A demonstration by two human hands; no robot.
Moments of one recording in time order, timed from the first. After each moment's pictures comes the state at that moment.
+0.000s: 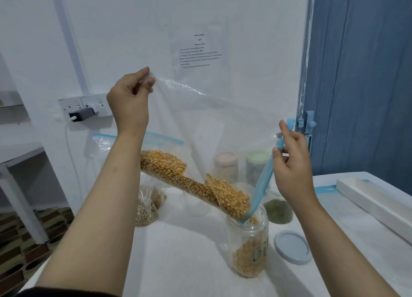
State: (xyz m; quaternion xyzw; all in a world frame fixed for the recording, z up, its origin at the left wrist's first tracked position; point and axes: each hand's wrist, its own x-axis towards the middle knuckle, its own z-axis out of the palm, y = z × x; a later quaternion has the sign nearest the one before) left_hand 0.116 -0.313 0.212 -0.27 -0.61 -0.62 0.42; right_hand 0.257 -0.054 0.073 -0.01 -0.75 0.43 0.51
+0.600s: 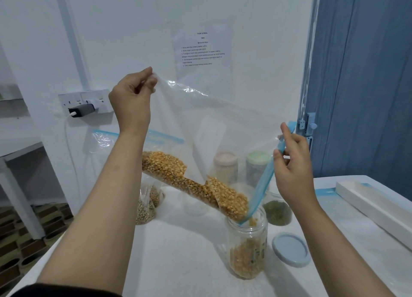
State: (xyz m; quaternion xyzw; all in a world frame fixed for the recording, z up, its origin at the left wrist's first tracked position) left_hand 0.112 -0.311 0.208 -0.26 -0.59 -0.64 0.41; right_hand 0.256 -0.052 0.070 -0.01 -0.75 0.43 0.50
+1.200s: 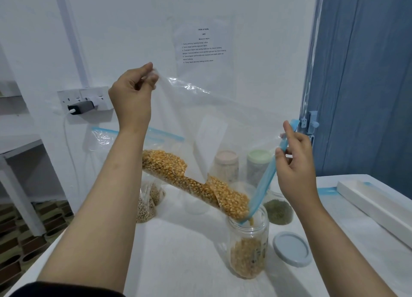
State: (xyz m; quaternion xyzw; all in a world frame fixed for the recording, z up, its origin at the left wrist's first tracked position) left_hand 0.106 -0.309 0.208 -0.26 -0.60 -0.62 0.43; right_hand 0.253 -0.051 0.070 -0.02 -0.75 0.43 0.50
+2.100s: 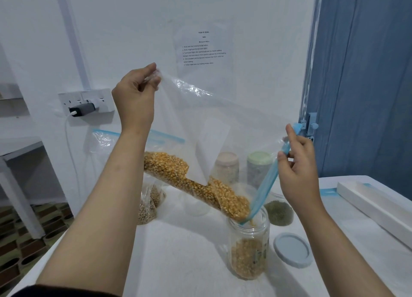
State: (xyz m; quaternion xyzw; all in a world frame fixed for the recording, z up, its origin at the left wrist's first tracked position) left_hand 0.114 -0.308 0.211 -0.27 -0.60 -0.62 0.42; right_hand 0.260 -0.053 0.068 -0.03 -0.75 0.43 0.50
